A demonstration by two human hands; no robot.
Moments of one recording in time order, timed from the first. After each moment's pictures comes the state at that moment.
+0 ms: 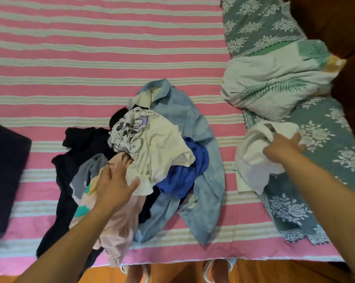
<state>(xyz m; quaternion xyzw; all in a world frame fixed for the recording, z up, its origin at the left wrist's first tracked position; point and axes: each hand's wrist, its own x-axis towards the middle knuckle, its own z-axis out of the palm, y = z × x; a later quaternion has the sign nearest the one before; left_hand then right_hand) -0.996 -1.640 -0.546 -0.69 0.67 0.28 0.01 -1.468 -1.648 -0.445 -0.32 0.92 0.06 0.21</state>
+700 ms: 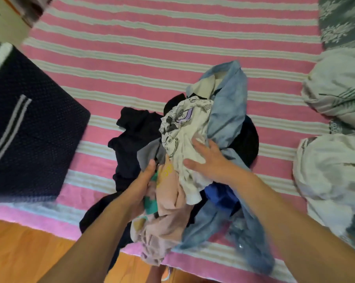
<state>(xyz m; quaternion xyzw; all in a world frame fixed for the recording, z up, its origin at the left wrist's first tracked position) -0.937 -1.637 -0.553 -0.60 0.17 0.73 -0.27 -1.171 -1.711 -0.550 -0.60 0.59 0.00 0.54</state>
